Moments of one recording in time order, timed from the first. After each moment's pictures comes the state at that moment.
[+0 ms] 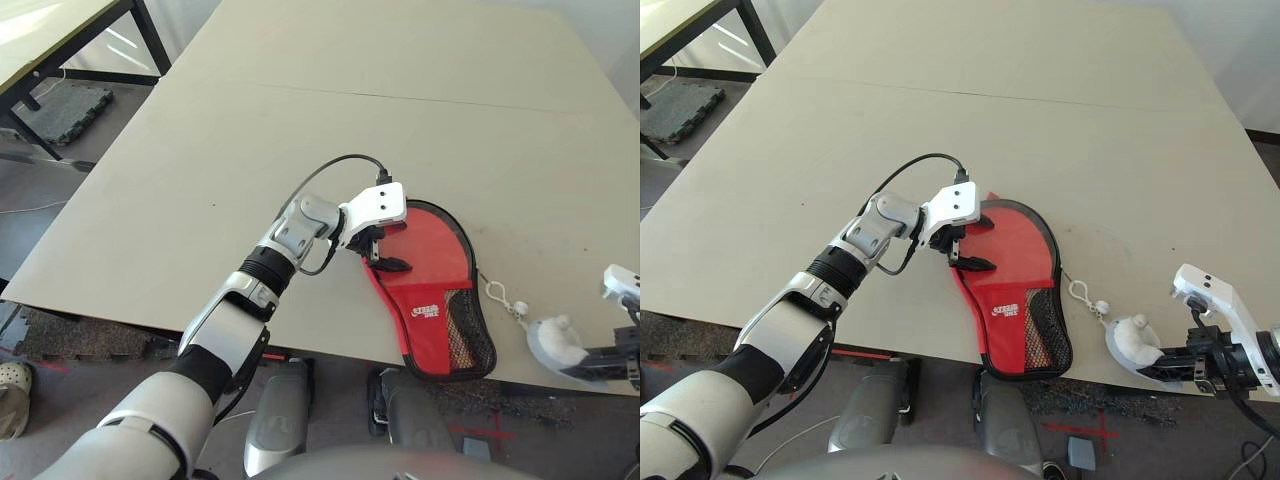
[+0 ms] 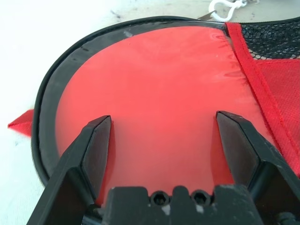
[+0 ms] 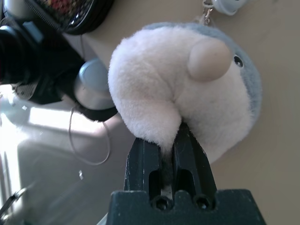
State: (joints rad) left arm -0.86 0.09 -0.39 0.71 0.08 0.06 -1.14; right arm 0.43 -1.27 -0.21 -0.01 0.52 0.62 1.38
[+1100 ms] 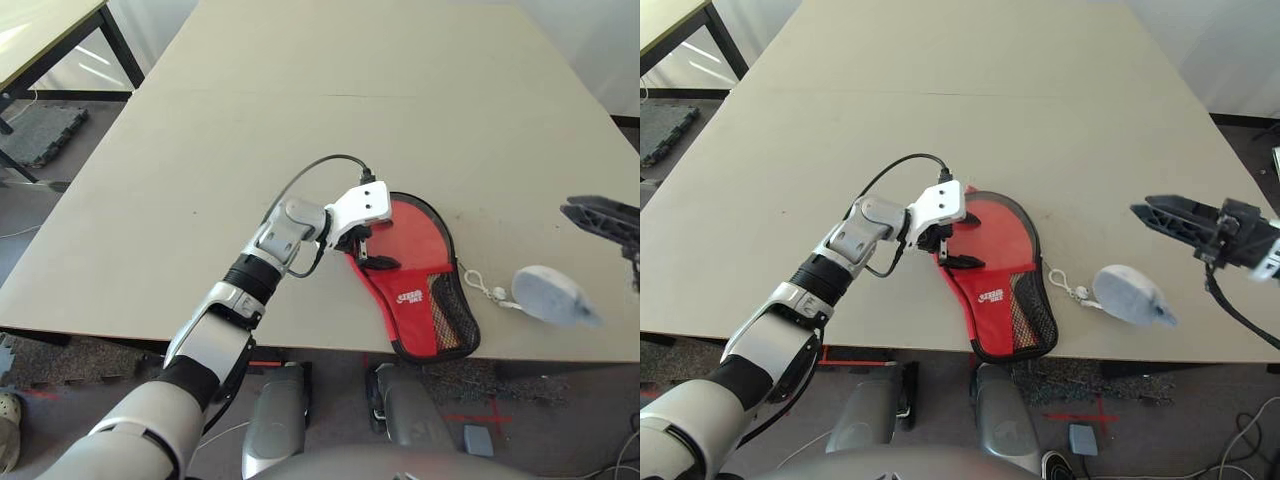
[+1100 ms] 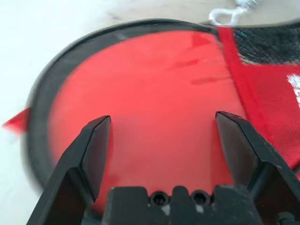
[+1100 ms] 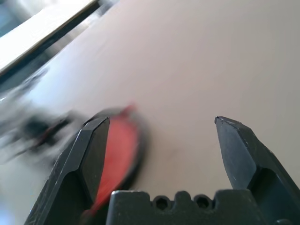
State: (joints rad) left arm -0.76 0.19 -0.31 0.48 0.03 0.22 -1.08; right arm -0.35 -0.83 -0.52 0.27 0.67 0.63 0.93
